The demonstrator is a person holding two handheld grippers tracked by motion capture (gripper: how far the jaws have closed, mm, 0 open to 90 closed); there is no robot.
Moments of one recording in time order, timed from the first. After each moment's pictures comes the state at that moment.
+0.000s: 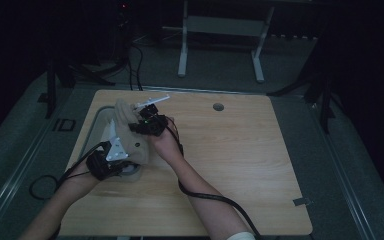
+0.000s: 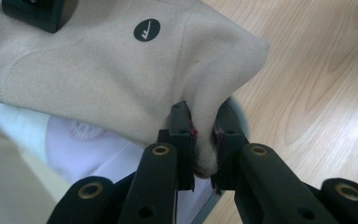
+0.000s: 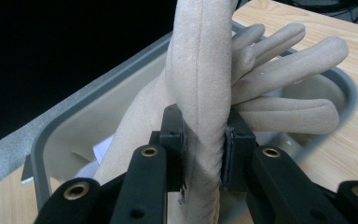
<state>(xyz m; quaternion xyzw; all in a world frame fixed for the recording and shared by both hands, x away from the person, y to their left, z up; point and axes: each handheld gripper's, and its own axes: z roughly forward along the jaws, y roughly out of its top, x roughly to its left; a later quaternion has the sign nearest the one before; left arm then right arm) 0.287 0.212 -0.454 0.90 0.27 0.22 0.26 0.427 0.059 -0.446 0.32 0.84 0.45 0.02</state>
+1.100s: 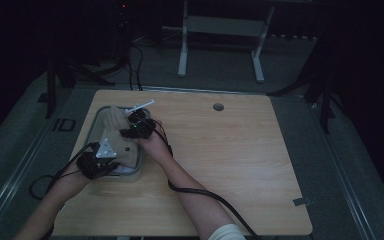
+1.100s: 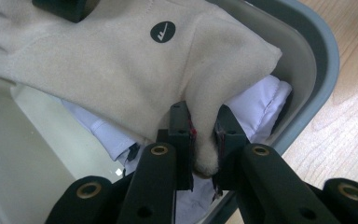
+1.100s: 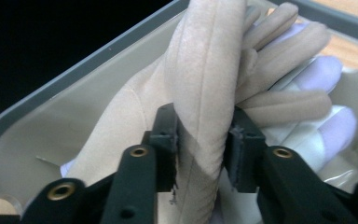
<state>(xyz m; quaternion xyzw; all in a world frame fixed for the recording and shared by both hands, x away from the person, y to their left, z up) 0.301 0.244 -0.485 0.90 0.32 0.19 0.25 0.445 0.097 -0.489 0.30 0.86 0.42 0.01</state>
